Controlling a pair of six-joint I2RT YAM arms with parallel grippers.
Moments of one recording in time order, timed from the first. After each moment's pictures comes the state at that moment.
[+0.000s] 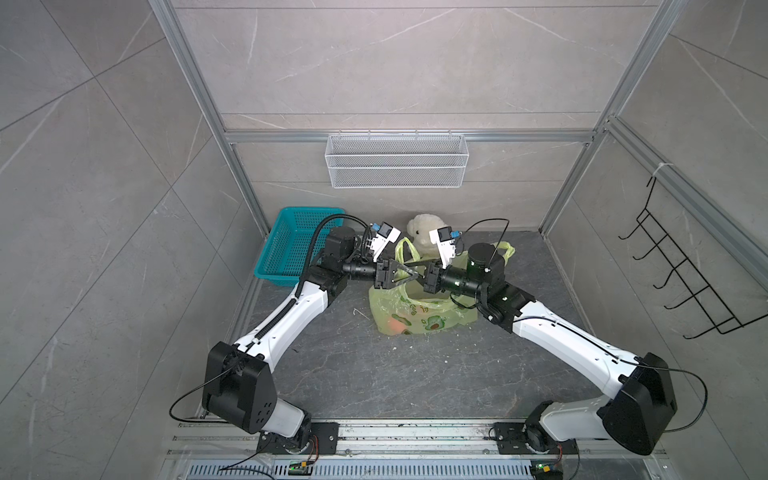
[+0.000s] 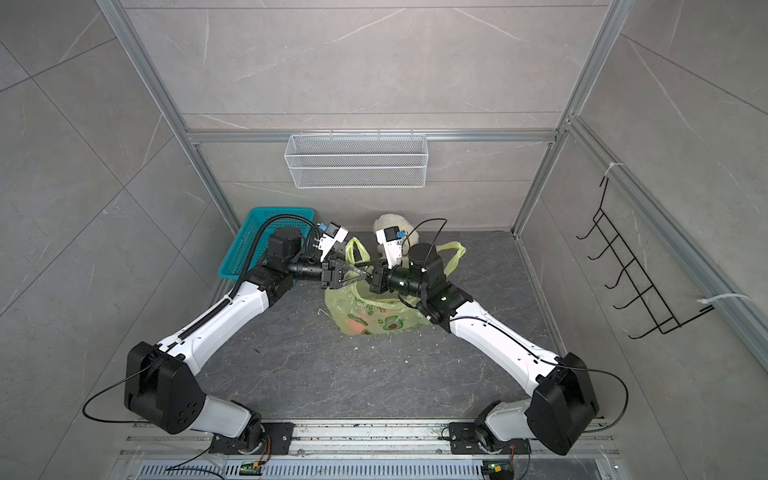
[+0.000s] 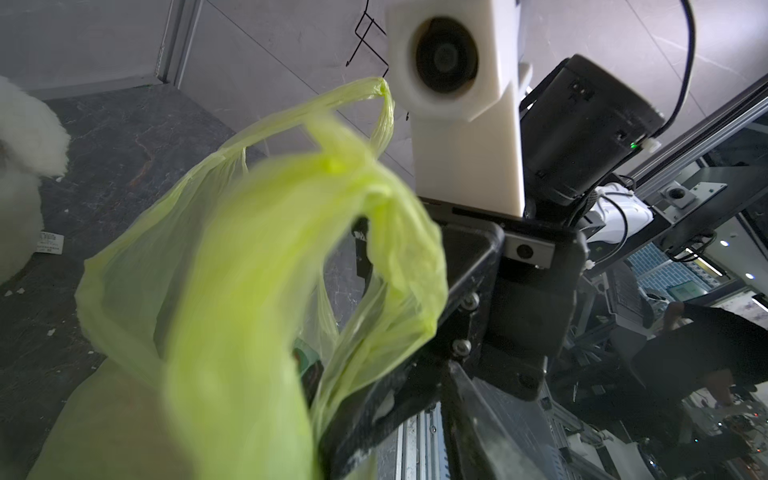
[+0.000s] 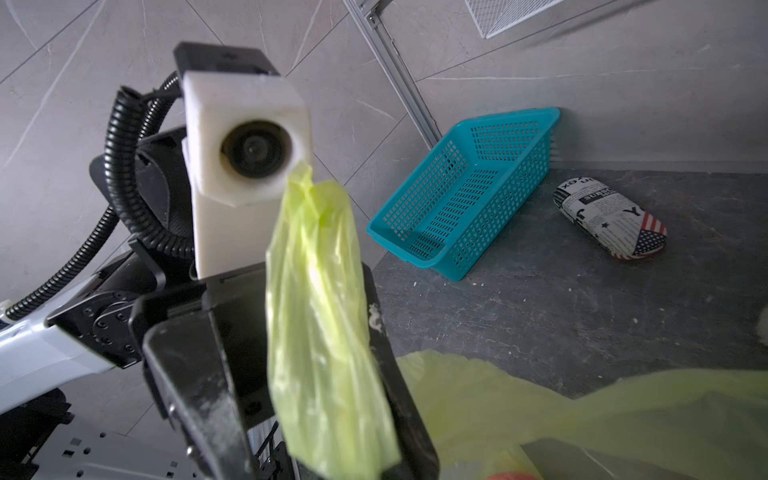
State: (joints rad) left arm -0.45 1.47 1.24 -0.14 1.13 -0.27; right arm 0.63 1.39 1.12 0.10 -0.46 0.57
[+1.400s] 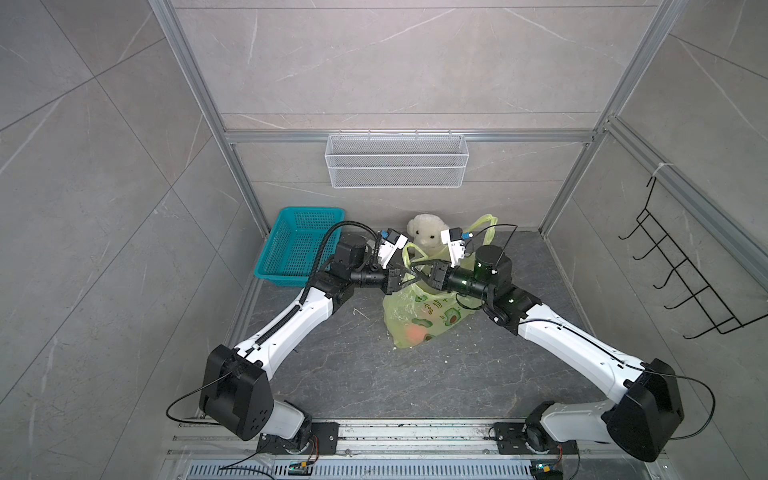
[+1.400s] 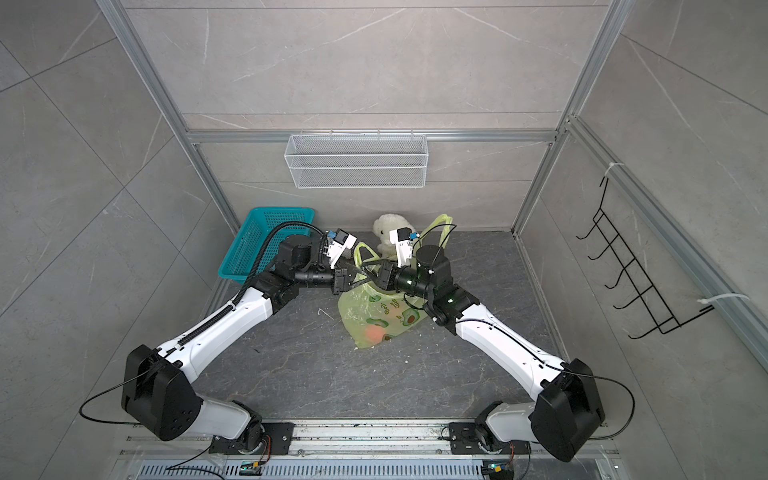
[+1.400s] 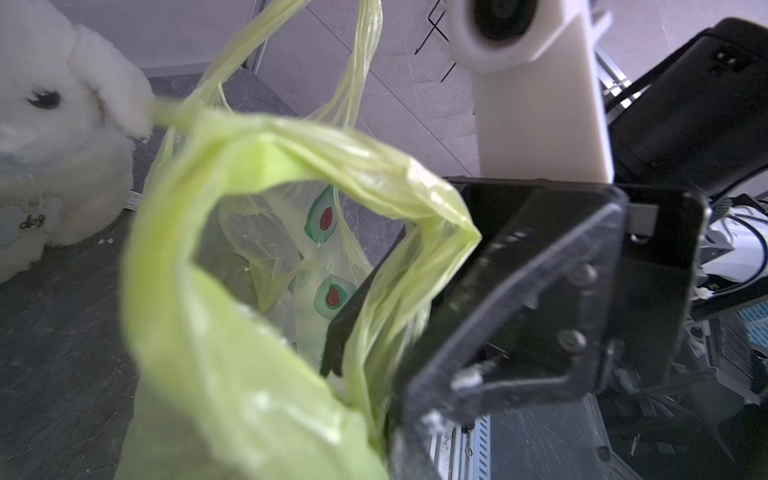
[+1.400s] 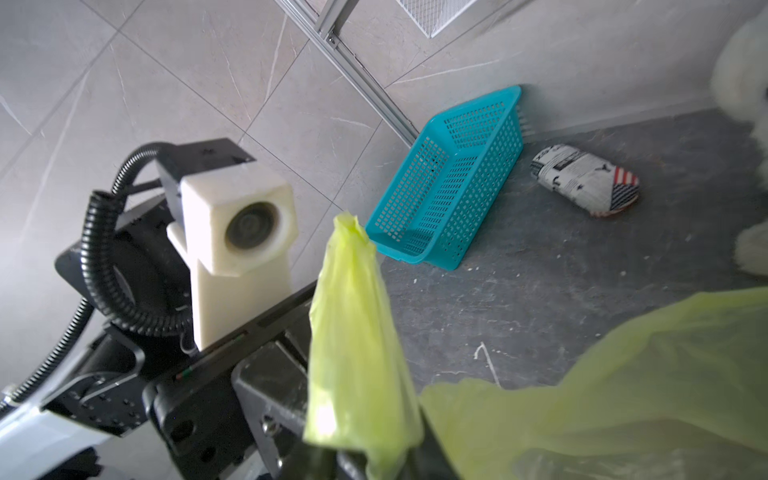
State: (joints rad) left arm -0.52 1.45 1.21 -0.17 0.87 -0.27; right arm 0.60 1.33 1.08 0.07 -0.42 0.72
